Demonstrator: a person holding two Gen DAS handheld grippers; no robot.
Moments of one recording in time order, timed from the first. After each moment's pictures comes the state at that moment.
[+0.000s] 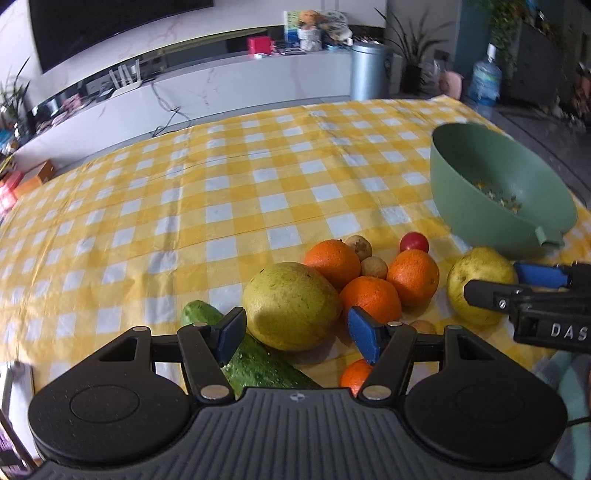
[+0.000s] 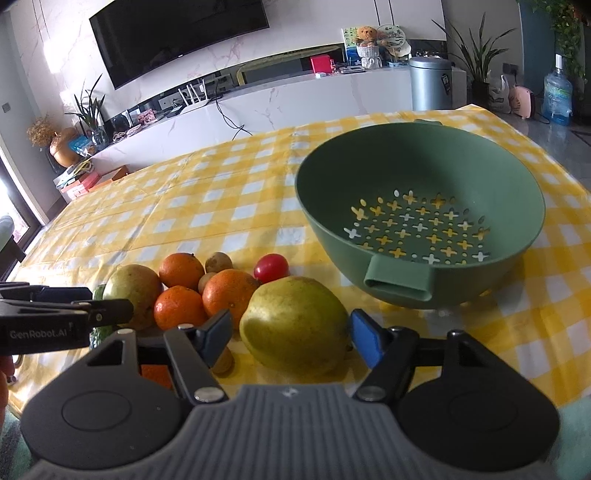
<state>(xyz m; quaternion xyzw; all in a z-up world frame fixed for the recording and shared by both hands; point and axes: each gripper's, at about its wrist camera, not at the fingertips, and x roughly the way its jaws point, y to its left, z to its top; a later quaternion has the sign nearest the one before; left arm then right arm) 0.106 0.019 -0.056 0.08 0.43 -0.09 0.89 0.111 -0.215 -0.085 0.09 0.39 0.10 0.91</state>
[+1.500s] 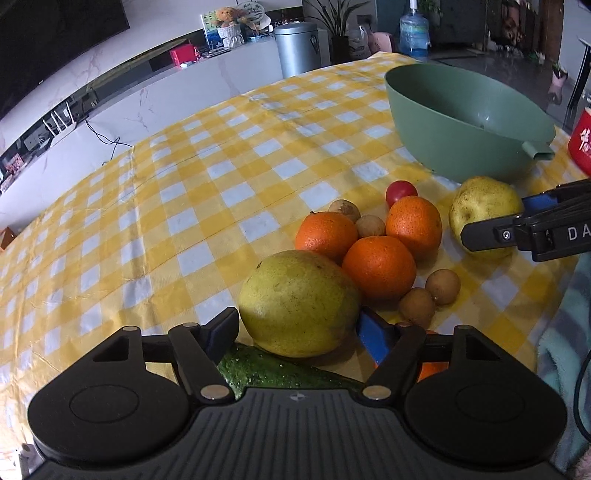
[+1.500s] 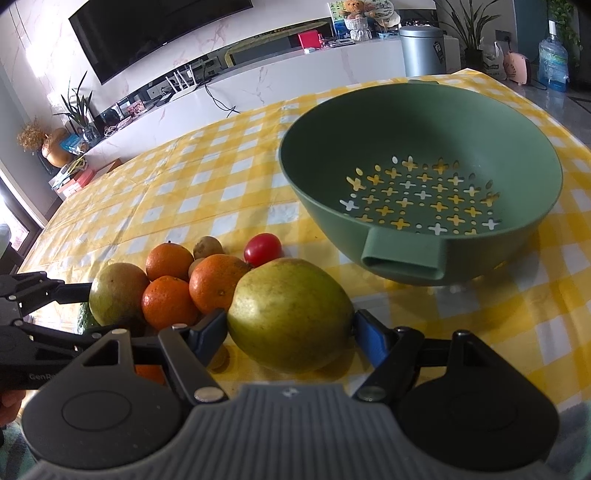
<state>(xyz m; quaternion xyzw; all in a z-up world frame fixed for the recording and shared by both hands) 0.122 0.024 -0.084 0.18 0.42 -0.18 0.87 0.126 -0.219 -0.104 0.12 0.43 0.10 0.89</state>
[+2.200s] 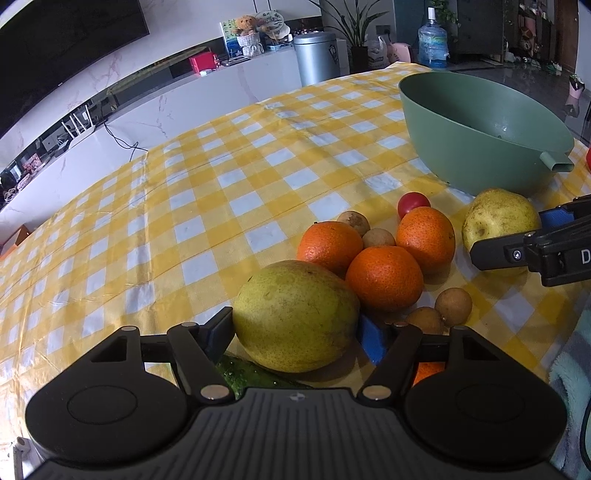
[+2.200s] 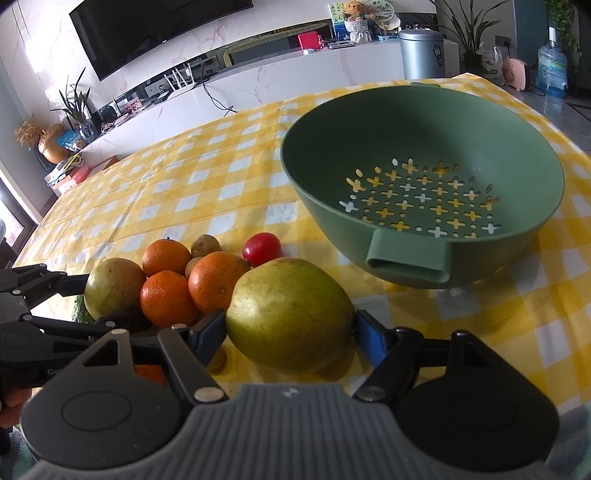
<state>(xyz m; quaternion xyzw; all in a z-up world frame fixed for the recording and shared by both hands) 0.122 0.016 -0.089 0.17 0.40 -0.15 0.89 0.126 -0.216 -0.105 0.11 0.42 0.09 0.89</state>
